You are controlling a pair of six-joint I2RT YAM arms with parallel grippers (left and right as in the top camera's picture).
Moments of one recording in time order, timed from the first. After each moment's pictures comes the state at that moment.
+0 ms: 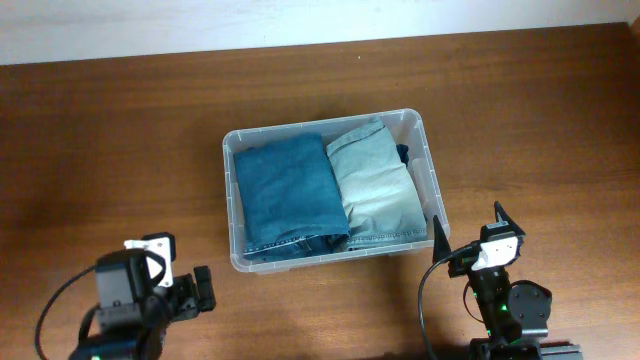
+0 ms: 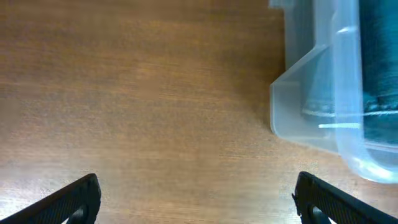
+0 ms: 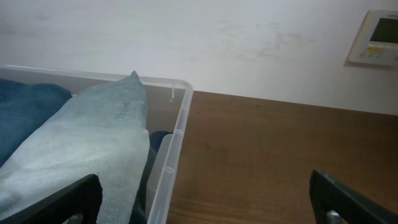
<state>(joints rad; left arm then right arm) 0.09 0.67 0.70 -1.05 0.07 -0.04 -0.07 0.02 0.01 -0.06 -0.18 -0.09</state>
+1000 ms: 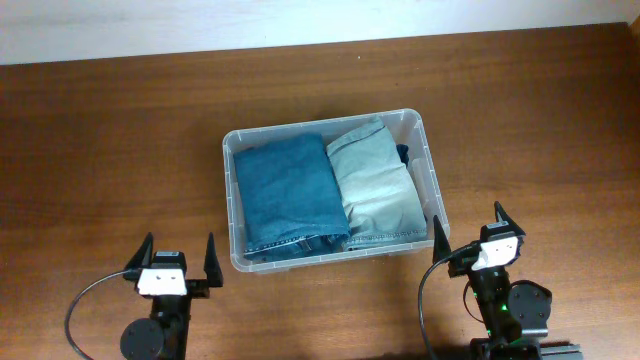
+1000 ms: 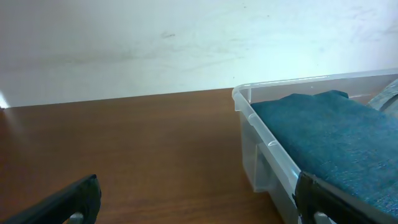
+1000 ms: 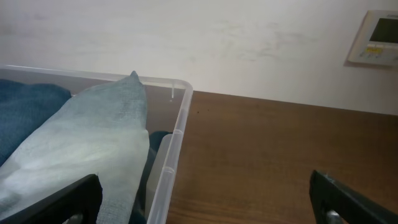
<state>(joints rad) 0.09 0.01 0.02 -0.06 0.15 0.06 -0.07 0.02 0.01 -0.06 -0.18 -0.09</state>
